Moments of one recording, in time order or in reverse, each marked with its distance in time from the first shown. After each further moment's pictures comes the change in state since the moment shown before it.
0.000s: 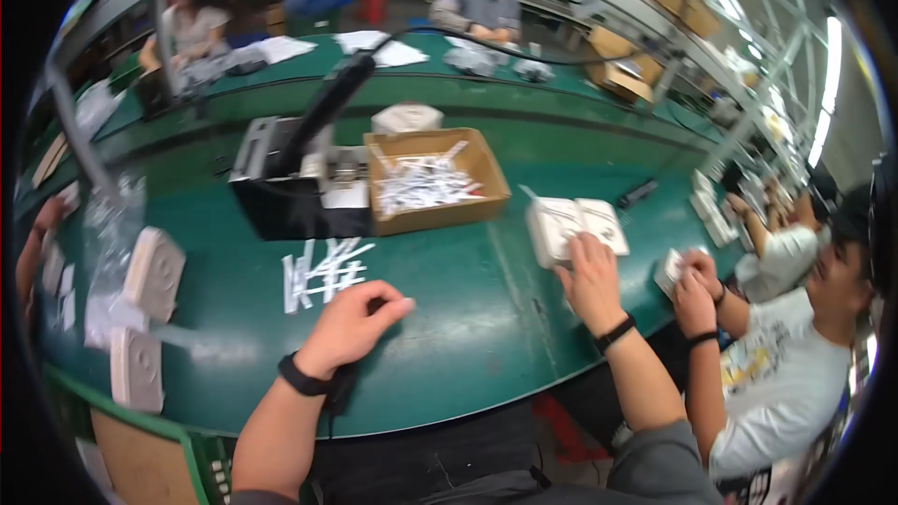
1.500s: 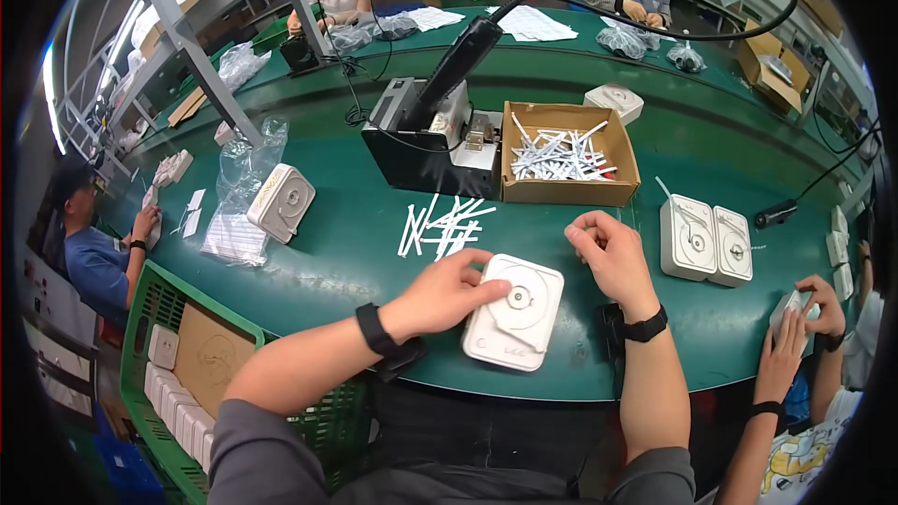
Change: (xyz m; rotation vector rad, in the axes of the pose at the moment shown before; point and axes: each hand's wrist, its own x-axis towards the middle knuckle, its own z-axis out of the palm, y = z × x) left_hand -0.023 0.036 0.017 0.098 0.055 -0.343; right_hand 0.065 -0.108 0.009 1.213 -0.313 0.154
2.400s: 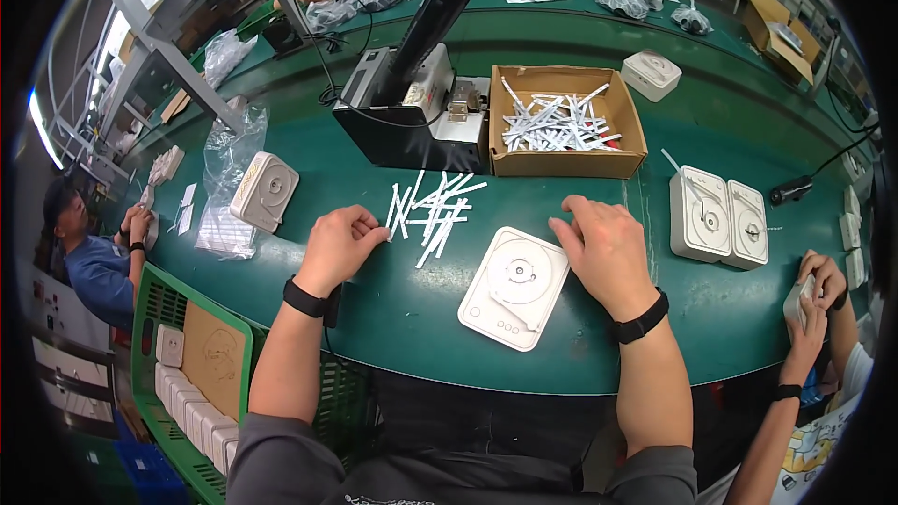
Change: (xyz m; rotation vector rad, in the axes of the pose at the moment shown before) left_hand -0.005 -0.058 -0.096 0.592 0.572 0.039; right_hand -0.005 0.004 0.014 -0.573 0.179 -0.505
